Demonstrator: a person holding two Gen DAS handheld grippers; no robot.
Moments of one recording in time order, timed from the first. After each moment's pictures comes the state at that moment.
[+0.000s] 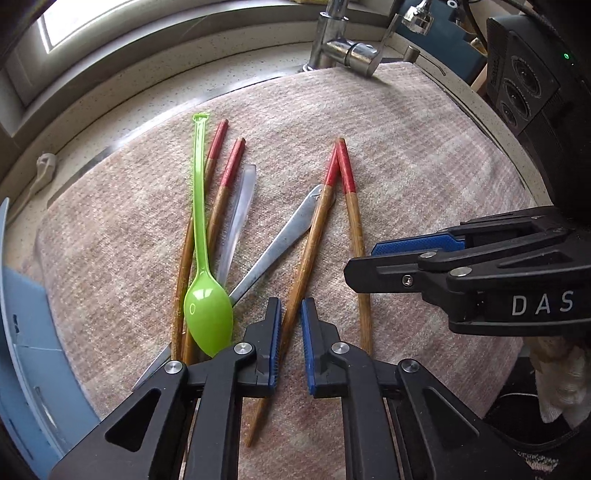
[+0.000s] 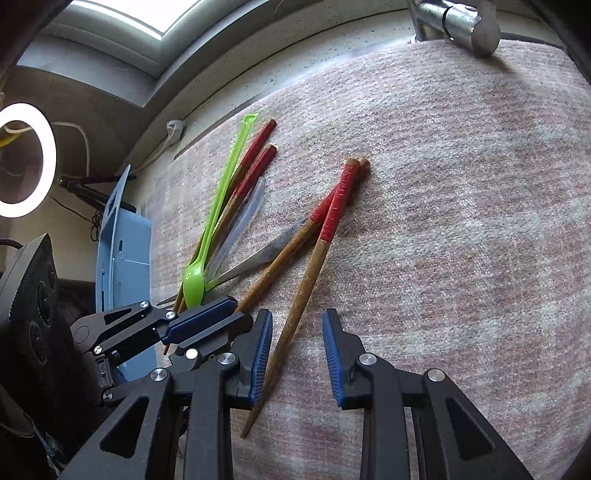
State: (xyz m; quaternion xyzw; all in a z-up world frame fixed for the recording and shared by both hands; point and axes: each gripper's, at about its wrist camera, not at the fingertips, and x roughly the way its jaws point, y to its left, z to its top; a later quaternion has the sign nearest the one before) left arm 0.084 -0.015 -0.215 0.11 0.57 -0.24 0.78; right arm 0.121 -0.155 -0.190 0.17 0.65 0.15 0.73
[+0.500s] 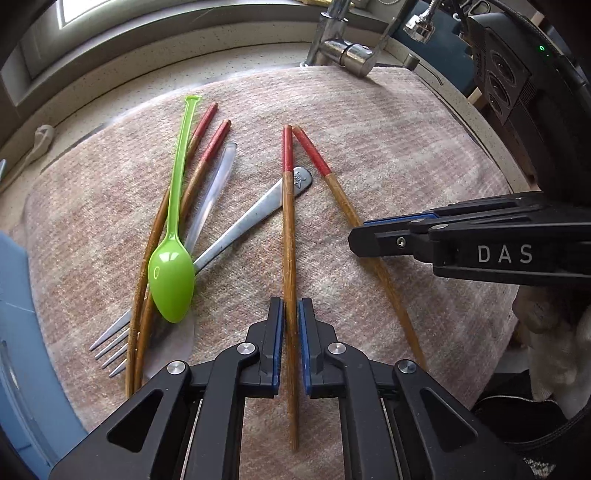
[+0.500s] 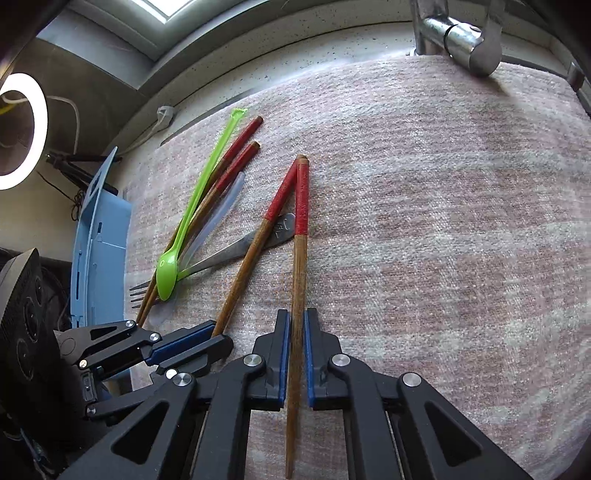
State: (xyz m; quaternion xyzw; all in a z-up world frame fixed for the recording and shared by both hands) left arm 0.062 -0.016 -0.216 0.07 0.57 -0.24 0.78; right arm 0.122 -0.176 -0.191 0.13 0.66 0.14 0.73
